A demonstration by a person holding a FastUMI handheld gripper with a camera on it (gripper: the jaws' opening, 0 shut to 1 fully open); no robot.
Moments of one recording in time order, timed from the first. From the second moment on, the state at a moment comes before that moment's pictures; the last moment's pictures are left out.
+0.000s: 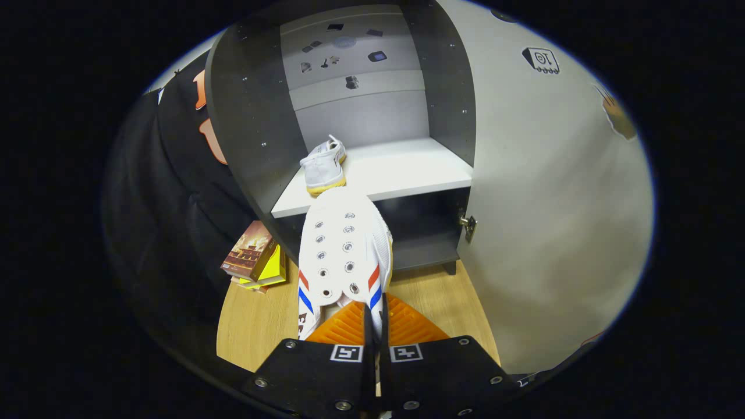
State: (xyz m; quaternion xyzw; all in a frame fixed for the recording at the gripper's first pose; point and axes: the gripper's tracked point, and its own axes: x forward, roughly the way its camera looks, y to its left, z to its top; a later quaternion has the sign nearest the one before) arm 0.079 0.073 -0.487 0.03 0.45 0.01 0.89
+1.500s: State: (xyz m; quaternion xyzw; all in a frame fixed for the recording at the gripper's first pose) arm 0.312 0.038 -0.458 0.00 0.42 -0.03 0.90
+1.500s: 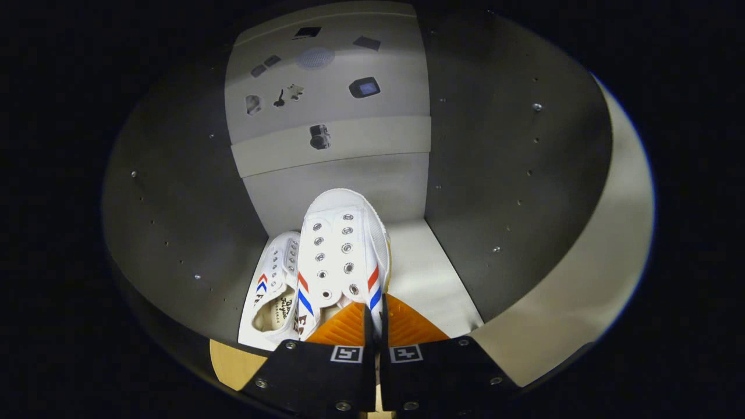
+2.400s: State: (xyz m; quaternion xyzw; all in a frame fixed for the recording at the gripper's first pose) arm 0.351 0.036 -0.529 0.03 0.50 -0.05 0.86
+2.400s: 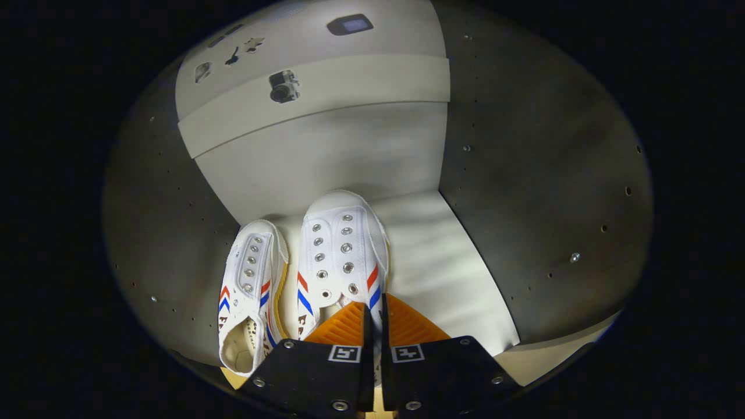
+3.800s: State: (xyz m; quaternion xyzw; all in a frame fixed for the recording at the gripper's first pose) arm 0.136 0.086 -0.278 0.01 0.22 0.11 0.97
